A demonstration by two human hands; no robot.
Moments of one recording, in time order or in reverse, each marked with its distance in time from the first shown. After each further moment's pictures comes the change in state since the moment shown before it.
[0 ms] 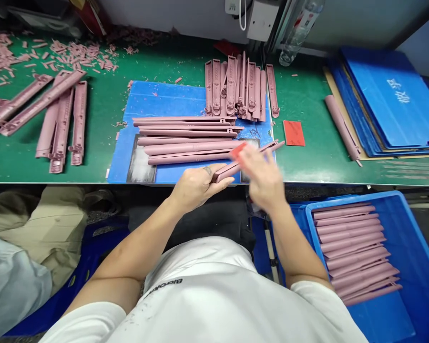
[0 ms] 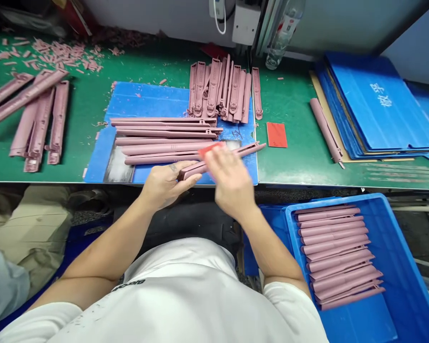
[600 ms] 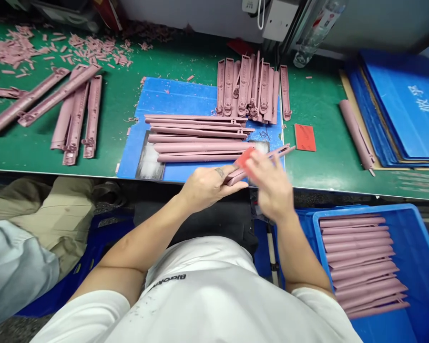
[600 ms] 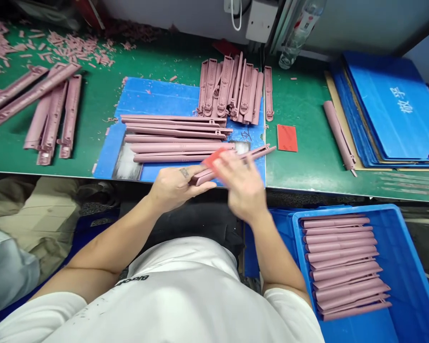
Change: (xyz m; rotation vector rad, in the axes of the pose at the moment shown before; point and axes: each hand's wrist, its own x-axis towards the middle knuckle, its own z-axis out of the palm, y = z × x) left_hand 0.004 0.001 0.005 0.104 -0.001 0.122; right_hand -0.006 -0.024 -0.013 0.076 0.037 -0.075
